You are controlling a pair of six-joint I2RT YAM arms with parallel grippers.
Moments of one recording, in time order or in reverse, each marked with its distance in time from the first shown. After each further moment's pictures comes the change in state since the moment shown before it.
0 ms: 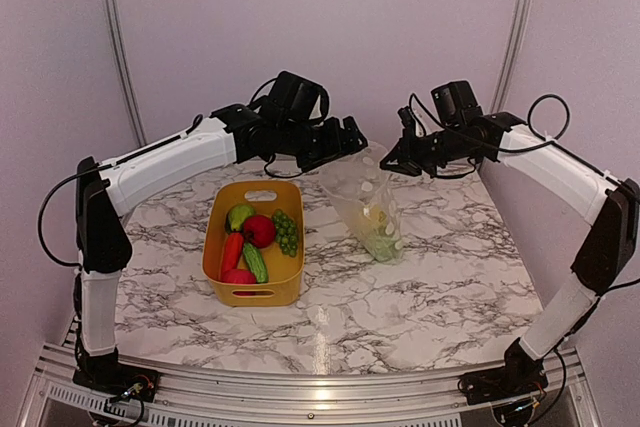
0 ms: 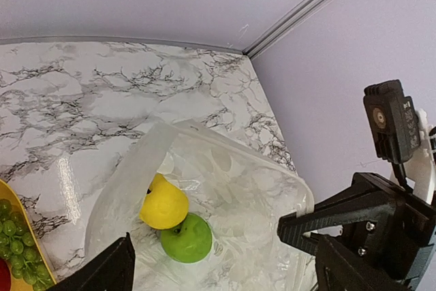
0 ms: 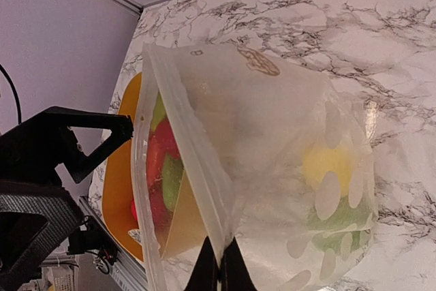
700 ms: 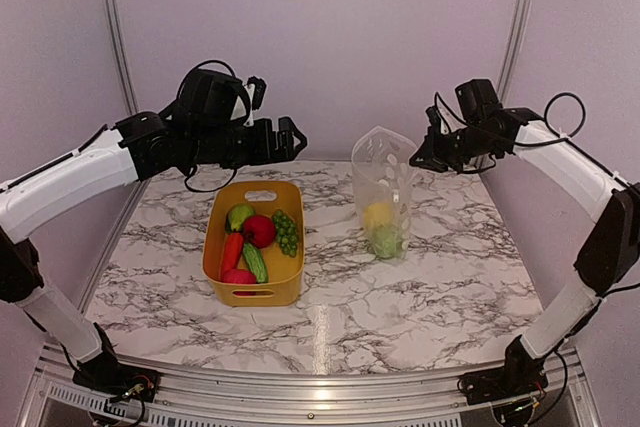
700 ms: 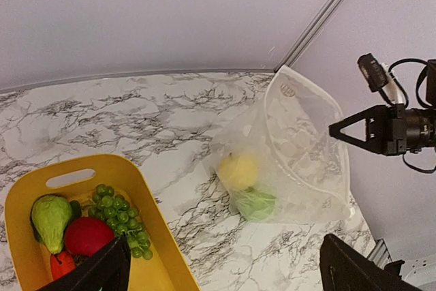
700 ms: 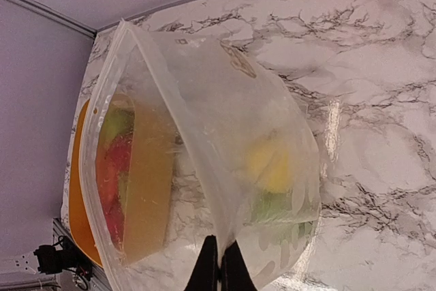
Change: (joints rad) left arm 0.010 -0.529 -0.502 0.073 -0.126 0.218; right arm -0.124 -0.010 0.019 -0.090 0.053 -0.068
